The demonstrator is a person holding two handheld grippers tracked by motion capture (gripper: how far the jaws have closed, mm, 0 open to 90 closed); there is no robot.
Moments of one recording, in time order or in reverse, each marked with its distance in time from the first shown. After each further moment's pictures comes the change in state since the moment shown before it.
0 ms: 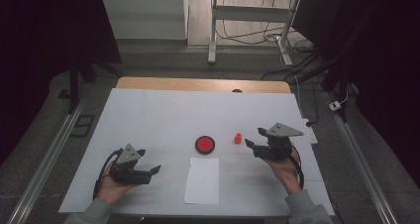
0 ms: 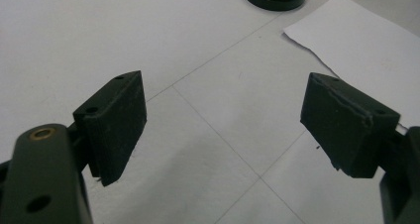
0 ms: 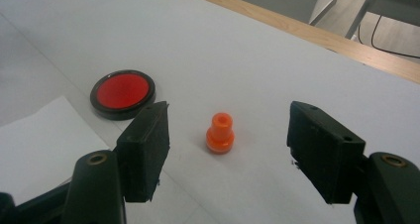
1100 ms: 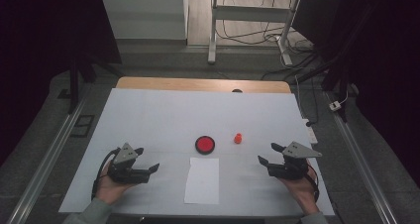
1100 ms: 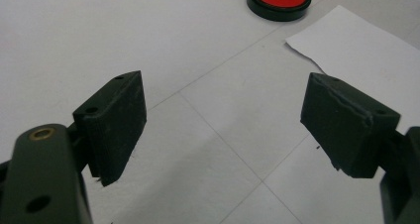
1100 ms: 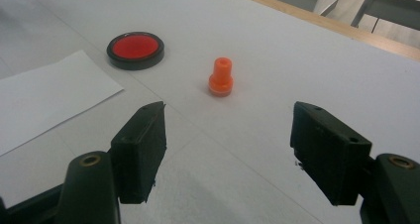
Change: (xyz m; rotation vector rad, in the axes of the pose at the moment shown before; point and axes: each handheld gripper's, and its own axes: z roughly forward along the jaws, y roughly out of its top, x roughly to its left) left arm 0.001 0.002 -0.005 -0.026 0.012 -0.012; right arm 0.000 -0.046 -0.046 -0.017 0.008 -0.027
